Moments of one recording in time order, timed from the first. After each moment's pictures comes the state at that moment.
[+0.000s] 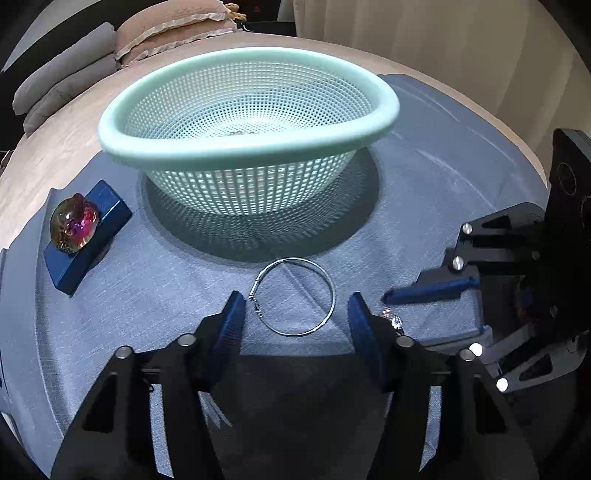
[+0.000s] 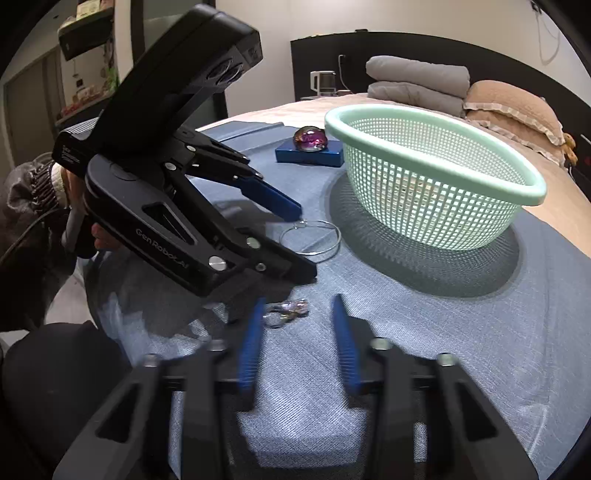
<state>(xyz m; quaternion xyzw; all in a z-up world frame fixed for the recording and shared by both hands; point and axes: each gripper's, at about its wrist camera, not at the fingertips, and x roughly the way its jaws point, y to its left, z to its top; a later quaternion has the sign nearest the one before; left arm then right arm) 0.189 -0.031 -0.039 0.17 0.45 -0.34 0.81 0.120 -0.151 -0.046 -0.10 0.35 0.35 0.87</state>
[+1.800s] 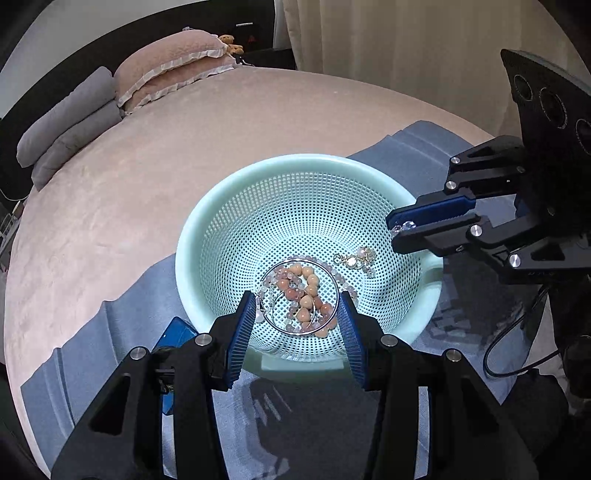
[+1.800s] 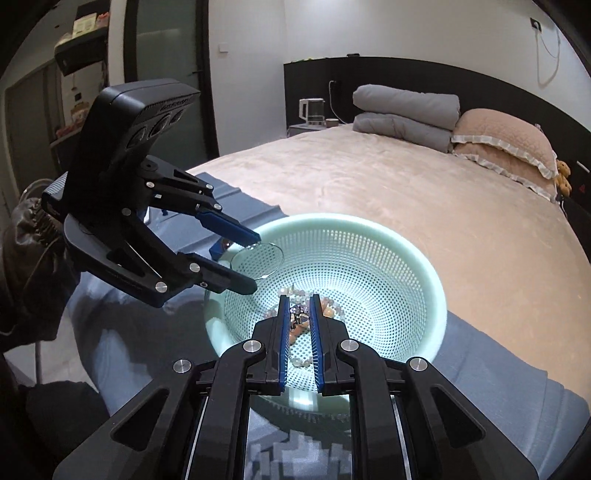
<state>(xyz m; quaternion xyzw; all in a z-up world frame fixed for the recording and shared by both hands) 0.255 -0.038 0.045 0.20 0.40 -0.34 0.83 0.225 -0.201 0.048 -0.11 0.32 0.33 0.88</state>
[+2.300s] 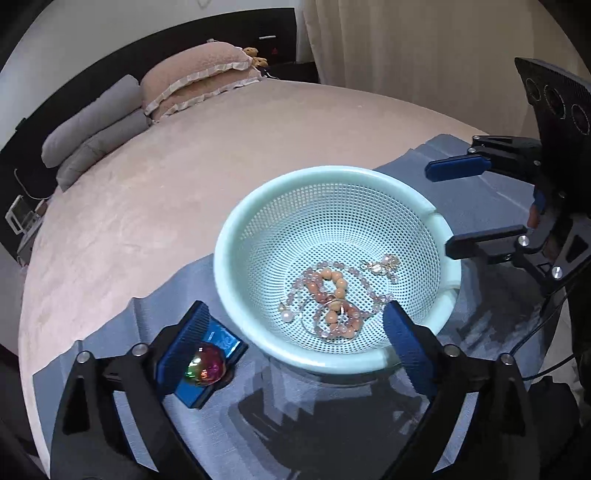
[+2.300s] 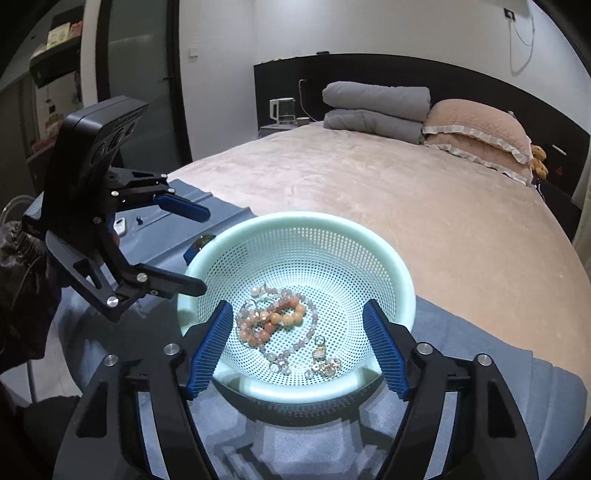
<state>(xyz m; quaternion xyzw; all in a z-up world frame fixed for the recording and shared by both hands) 0.242 -0.017 0.060 0.20 0.36 -0.29 0.86 0.202 -0.219 0.071 -0.09 0.30 0.27 0.91</state>
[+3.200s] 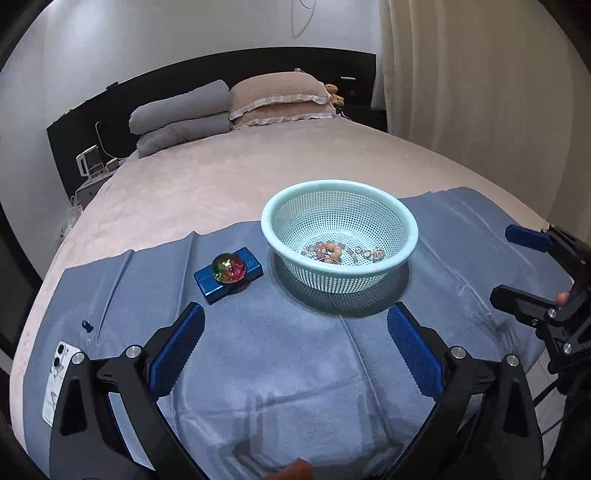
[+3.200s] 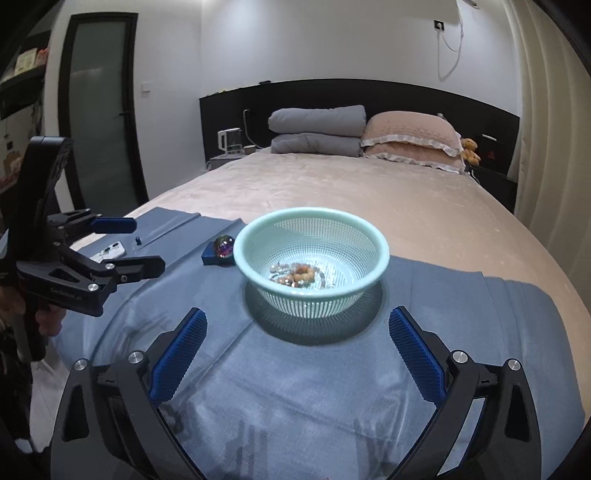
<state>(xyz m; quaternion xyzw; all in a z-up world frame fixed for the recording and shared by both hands) 0.105 0.024 0.074 0.08 0.32 -0.17 0.93 0.065 -0.211 0.069 -0.02 0.27 0.14 0.95</state>
